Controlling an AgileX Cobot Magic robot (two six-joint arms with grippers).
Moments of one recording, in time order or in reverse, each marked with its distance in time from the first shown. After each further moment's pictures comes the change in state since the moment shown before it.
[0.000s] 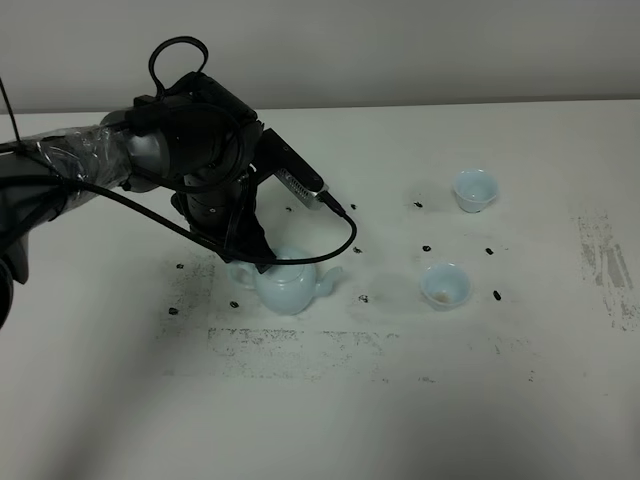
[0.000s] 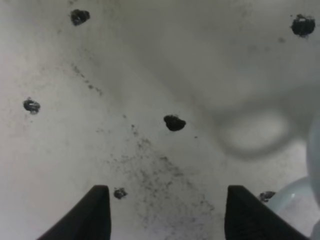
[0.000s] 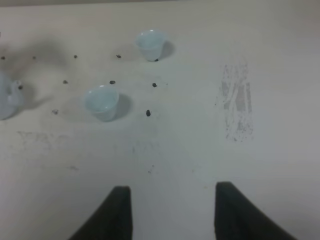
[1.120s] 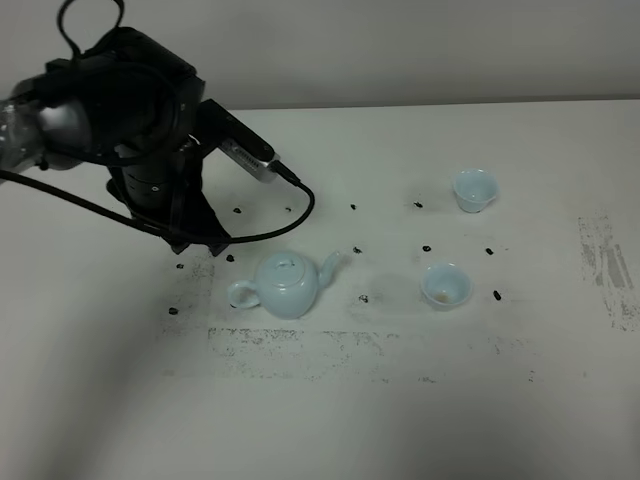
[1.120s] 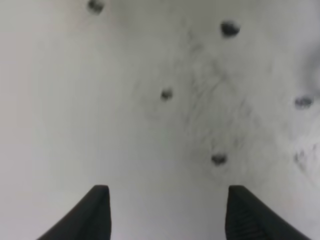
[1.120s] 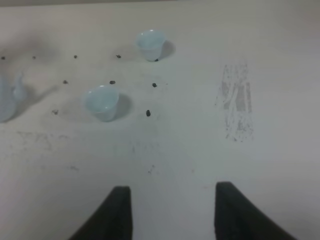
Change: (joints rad) left arm 0.067 -0.193 0.093 0.002 0.114 -0.032; right arm 0.000 0.000 0.000 0.000 0.000 0.000
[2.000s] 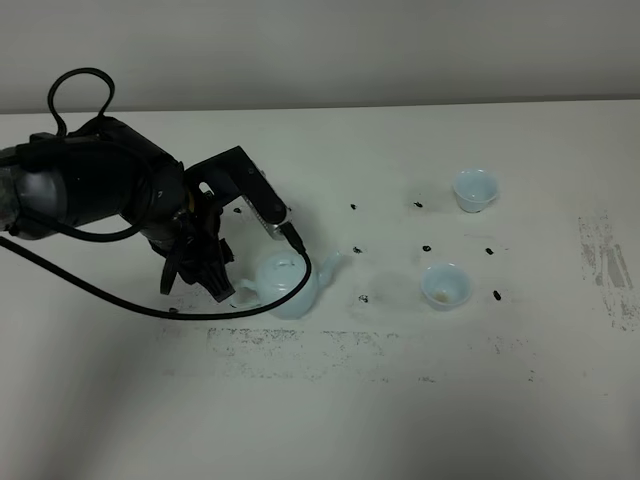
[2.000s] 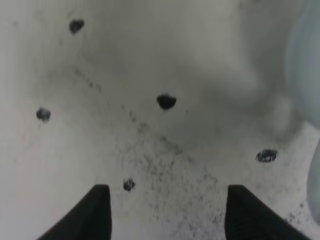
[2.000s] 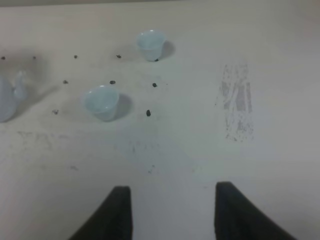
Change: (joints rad) left arm -0.011 -0.065 0.316 -0.032 -0.517 0.248; right arm 0.000 0.000 0.000 0.000 0.000 0.000
